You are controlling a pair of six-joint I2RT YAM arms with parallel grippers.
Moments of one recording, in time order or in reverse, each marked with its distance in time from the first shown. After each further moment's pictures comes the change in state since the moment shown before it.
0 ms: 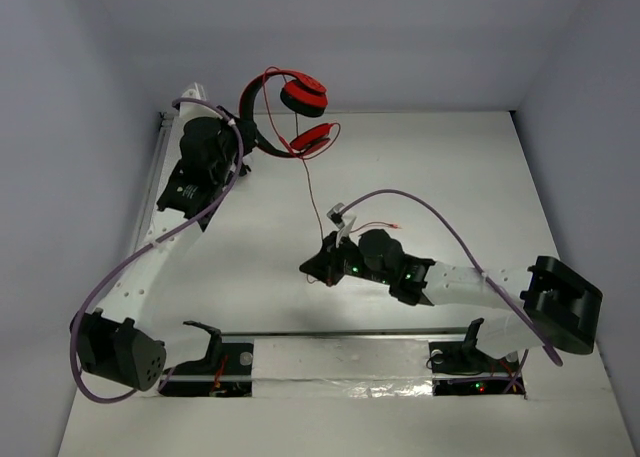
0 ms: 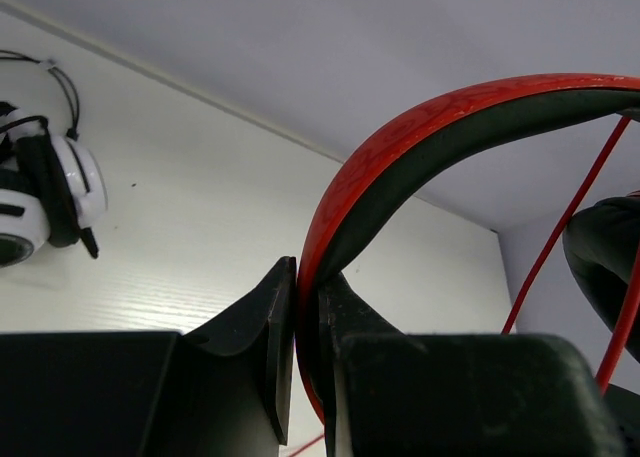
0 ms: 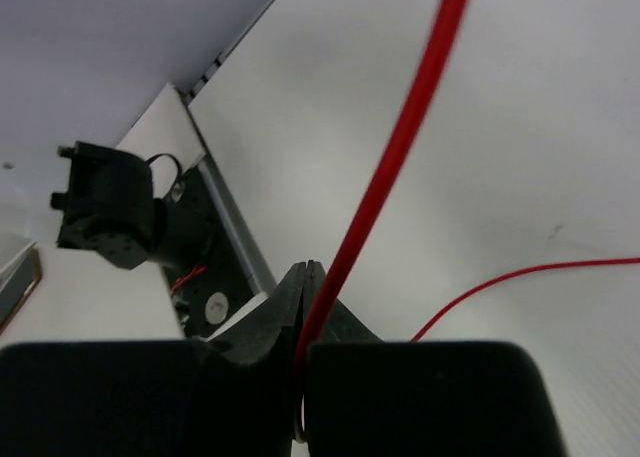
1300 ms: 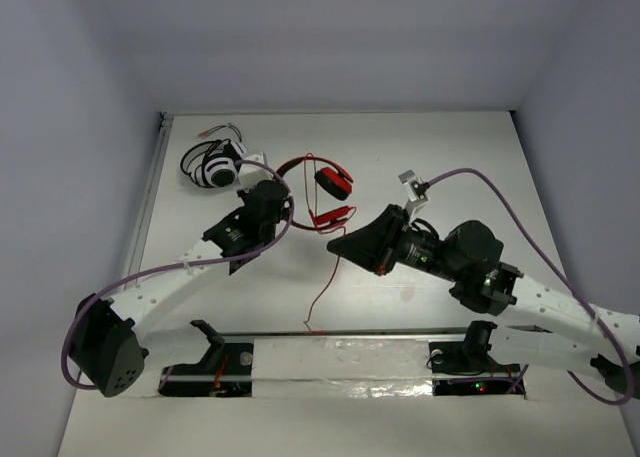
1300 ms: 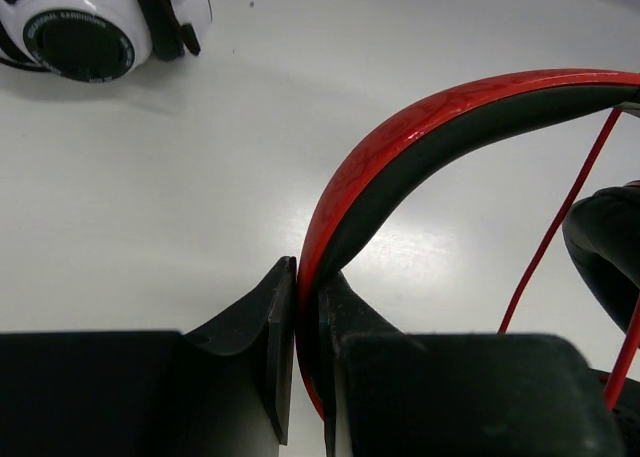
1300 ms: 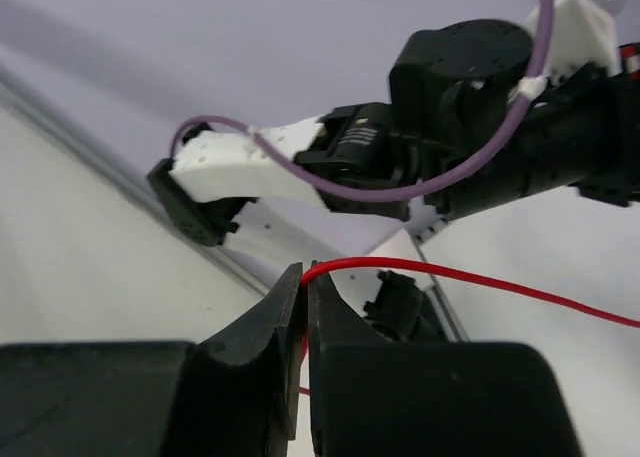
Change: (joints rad) left arm -0.378 -0.051 -0.357 -0.052 -0.484 0.076; right arm 0.026 -0.504 0.113 -0.080 -0.109 0.240
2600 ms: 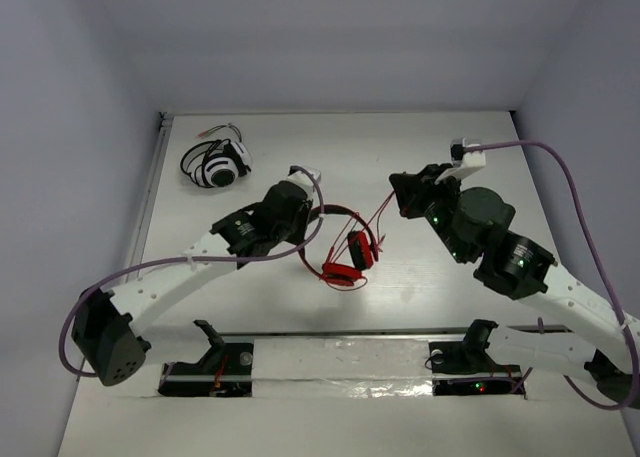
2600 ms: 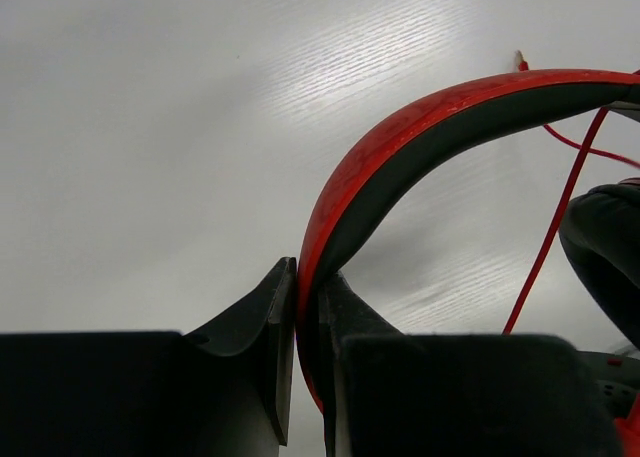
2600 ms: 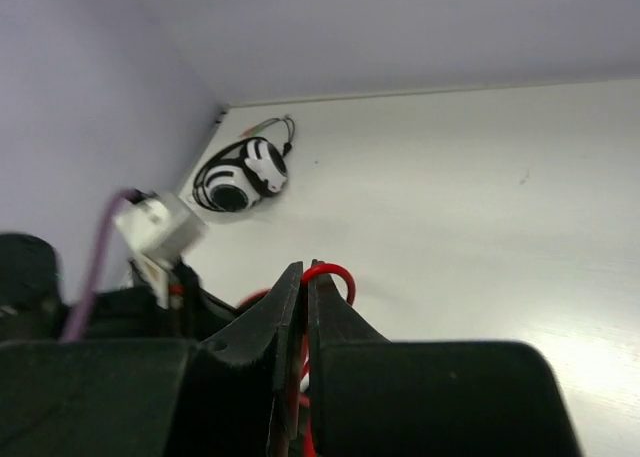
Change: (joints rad) left arm -0.139 0.076 0.149 -0.333 0.378 0.304; right arm -0.126 0.050 0.356 -0.640 0.800 -0.389
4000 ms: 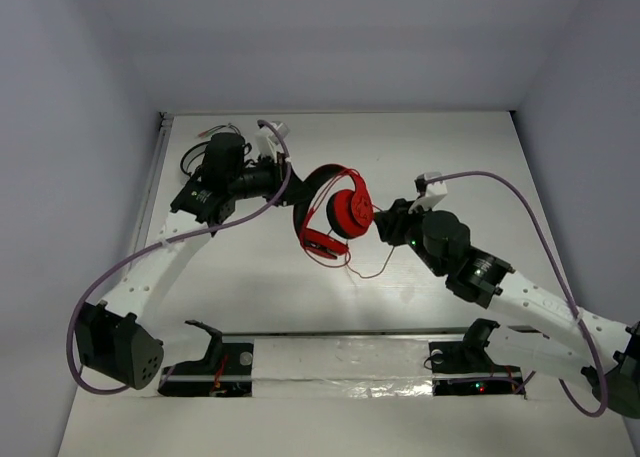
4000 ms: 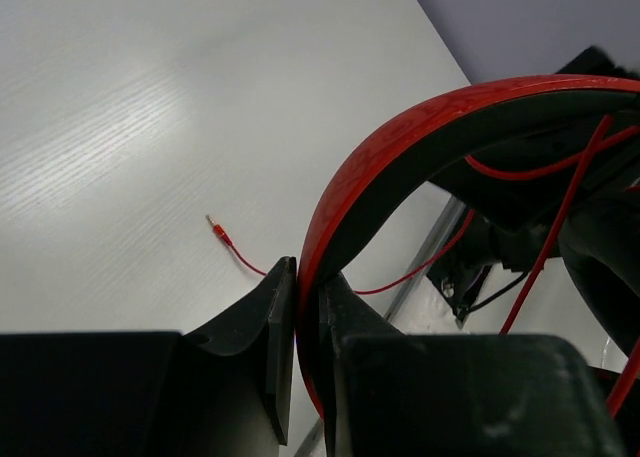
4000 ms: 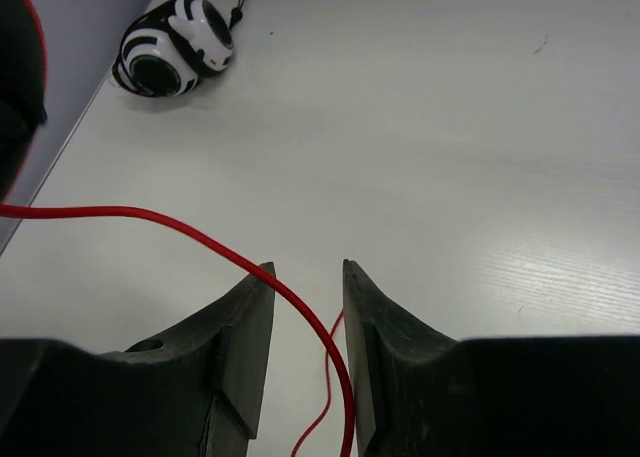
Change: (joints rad) left arm 0.421 -0.011 0.115 0.171 0.950 -0.032; right arm -0.100 -0.016 -0.412 0.188 -0.163 0.031
